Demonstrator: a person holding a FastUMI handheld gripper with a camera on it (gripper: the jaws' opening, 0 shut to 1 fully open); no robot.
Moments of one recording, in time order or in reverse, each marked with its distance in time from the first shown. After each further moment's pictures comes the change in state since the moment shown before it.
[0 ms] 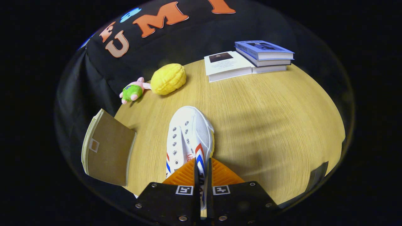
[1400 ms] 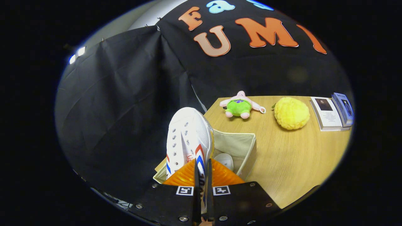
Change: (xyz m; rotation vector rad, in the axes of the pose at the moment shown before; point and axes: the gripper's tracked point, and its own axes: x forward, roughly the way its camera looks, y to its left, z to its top) arm -0.052 0.362 0.023 -0.363 -0.125 0.450
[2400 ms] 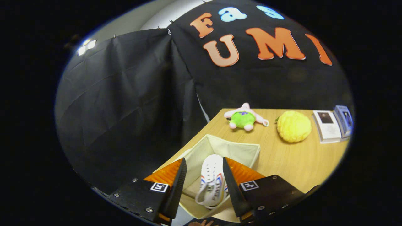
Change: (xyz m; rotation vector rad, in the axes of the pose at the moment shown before) arm -0.024 0.002 0.031 -0.126 -0.165 -0.030
